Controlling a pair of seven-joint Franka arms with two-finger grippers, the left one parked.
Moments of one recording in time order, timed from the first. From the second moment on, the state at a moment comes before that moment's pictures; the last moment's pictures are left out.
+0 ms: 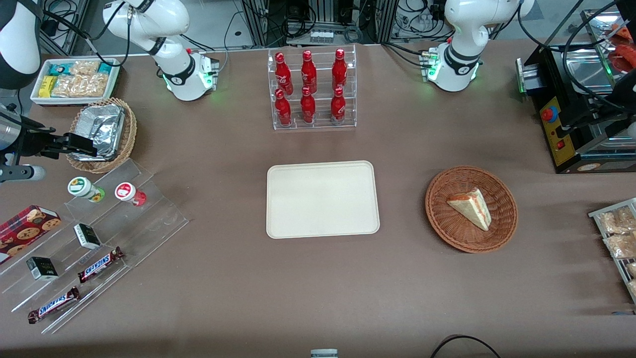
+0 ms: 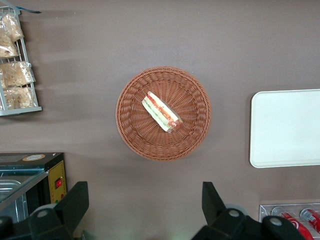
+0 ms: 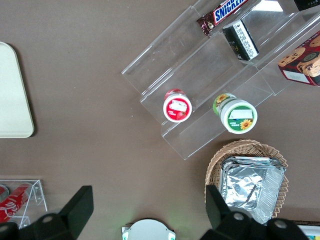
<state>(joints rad) 0.00 -0.01 -0.10 -1.69 -0.01 1.50 -0.09</state>
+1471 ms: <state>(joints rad) -0.19 0.02 -0.12 -1.96 -0.02 1.91 -0.82</state>
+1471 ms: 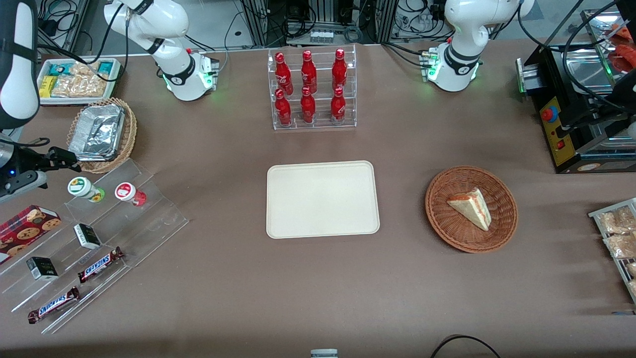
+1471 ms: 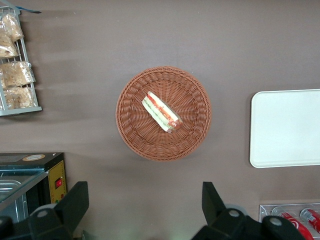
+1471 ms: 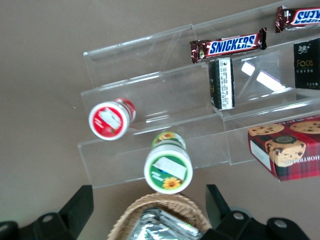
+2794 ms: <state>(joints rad) -0.22 0.02 -0.12 -2.20 -0.02 2.22 -0.90</state>
